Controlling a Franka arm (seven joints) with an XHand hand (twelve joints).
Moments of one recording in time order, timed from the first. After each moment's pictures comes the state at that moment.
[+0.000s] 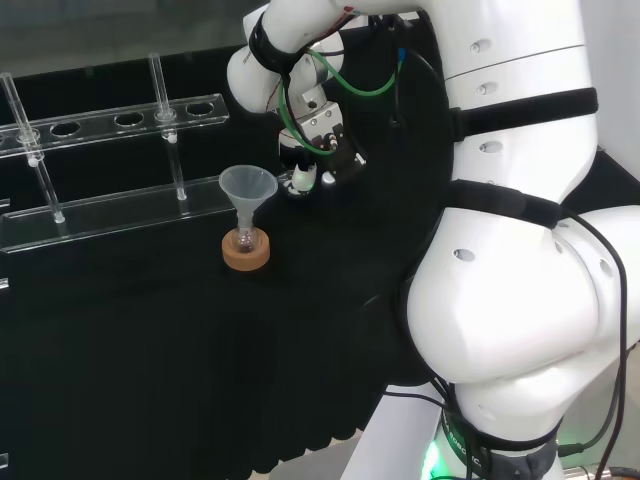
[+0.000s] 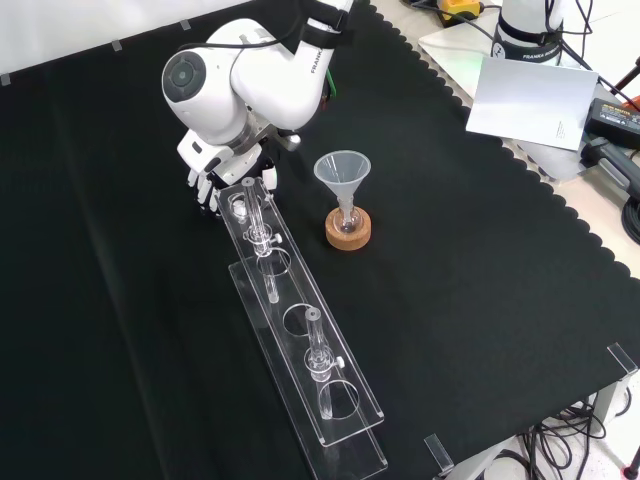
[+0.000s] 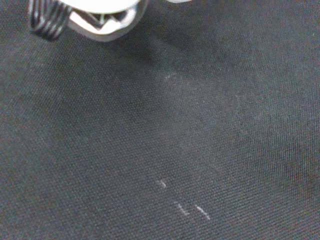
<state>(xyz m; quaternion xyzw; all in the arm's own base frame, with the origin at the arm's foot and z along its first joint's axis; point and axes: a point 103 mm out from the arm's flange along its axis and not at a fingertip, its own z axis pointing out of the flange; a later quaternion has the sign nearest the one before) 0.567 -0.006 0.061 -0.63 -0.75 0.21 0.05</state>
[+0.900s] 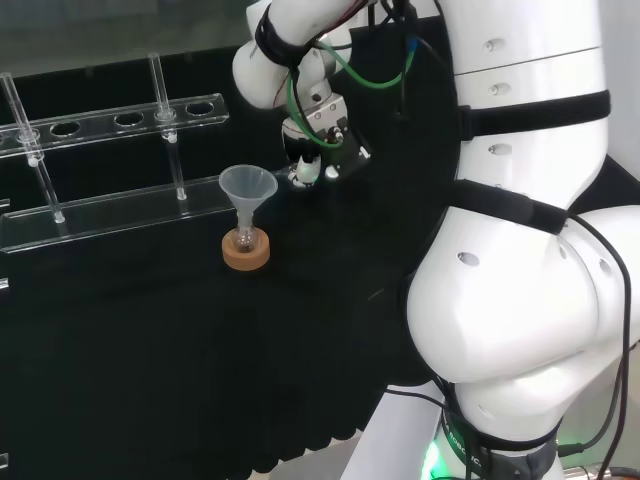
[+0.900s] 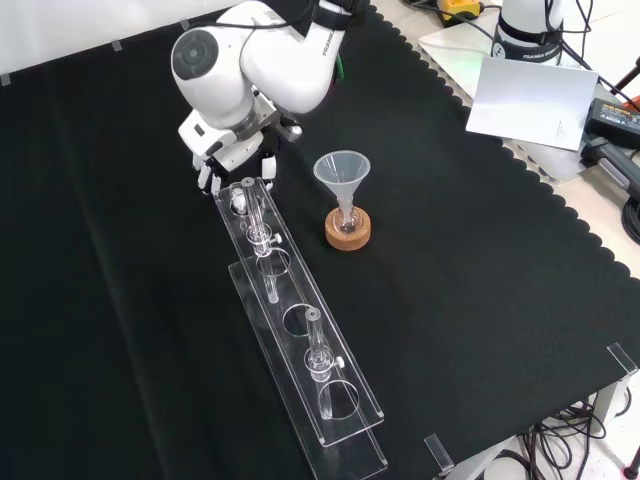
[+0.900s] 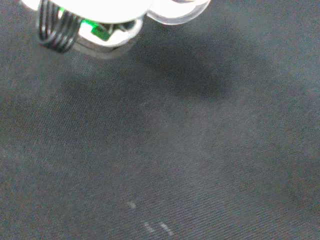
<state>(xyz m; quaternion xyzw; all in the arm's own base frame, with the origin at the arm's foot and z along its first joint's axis) 0.562 -0.014 0.089 -0.64 -0.74 0.19 0.01</state>
